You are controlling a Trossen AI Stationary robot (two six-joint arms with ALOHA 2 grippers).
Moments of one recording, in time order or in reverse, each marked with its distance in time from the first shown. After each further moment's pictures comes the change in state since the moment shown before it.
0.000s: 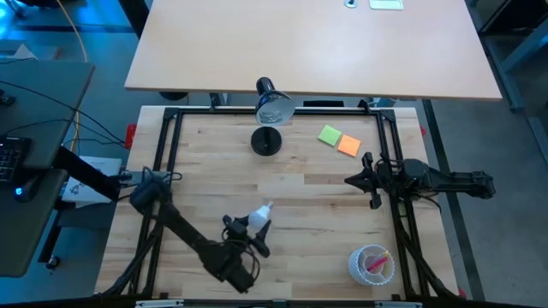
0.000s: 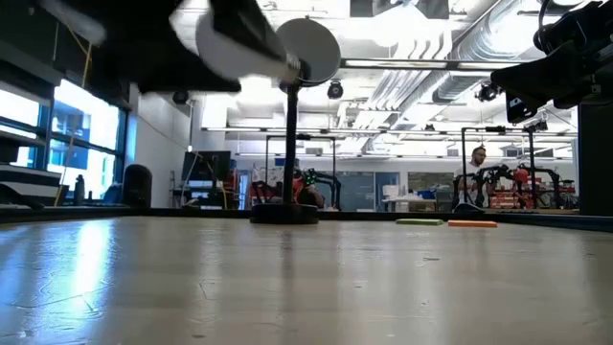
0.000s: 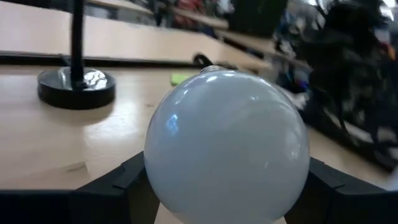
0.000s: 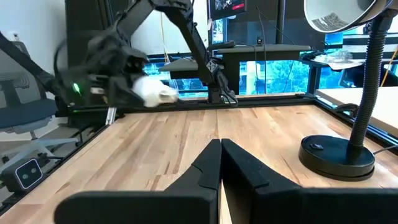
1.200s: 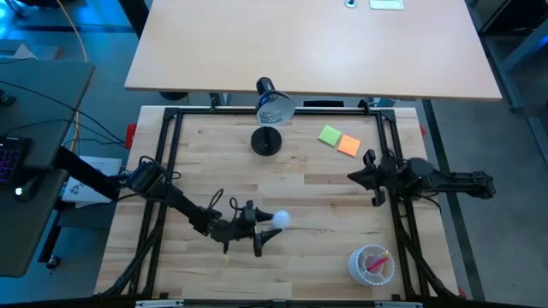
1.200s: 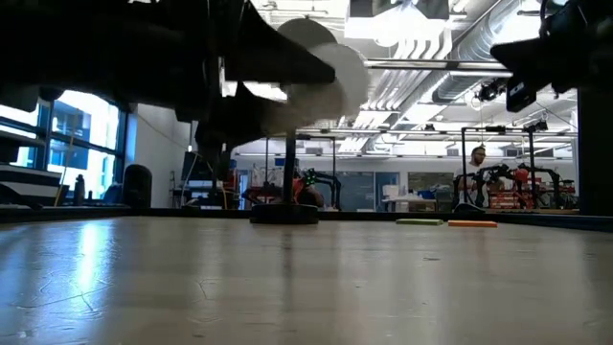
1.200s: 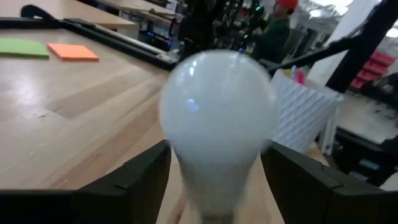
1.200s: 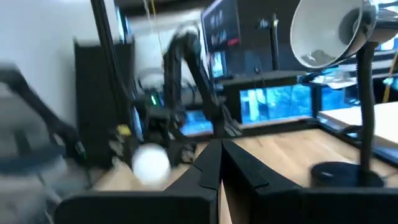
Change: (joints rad) left arm 0.183 -0.100 -0.708 1.996 0.692 1.321; right arm 0.000 0.000 0.000 0.152 0.016 0.121
